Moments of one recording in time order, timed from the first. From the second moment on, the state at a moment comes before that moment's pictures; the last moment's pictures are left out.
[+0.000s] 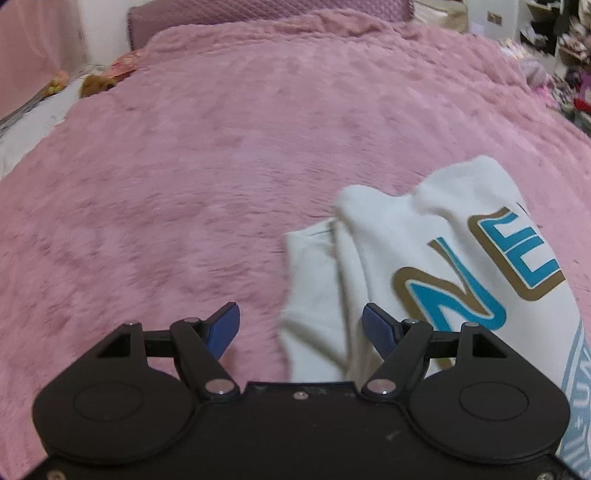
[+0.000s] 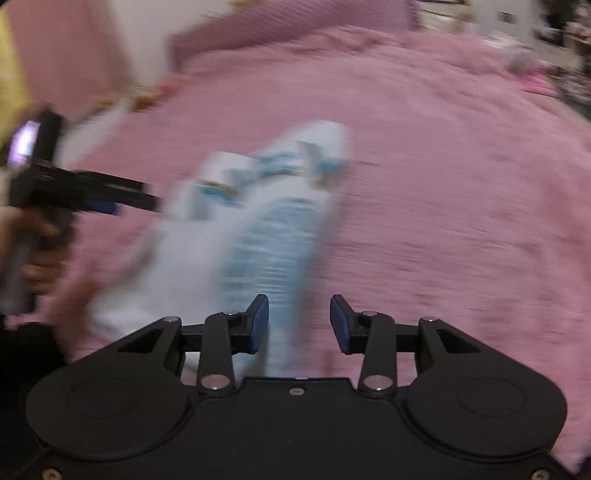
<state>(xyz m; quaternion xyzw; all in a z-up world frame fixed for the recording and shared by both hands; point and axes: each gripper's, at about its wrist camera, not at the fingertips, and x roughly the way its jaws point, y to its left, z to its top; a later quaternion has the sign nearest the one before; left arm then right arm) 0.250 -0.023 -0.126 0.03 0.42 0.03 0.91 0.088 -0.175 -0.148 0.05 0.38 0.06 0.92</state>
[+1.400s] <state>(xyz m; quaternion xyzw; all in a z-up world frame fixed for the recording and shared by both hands) 0.271 -0.019 -0.140 -0.12 0.42 -0.12 0.89 0.102 -0.238 -0.183 0.10 0.41 0.00 0.91</state>
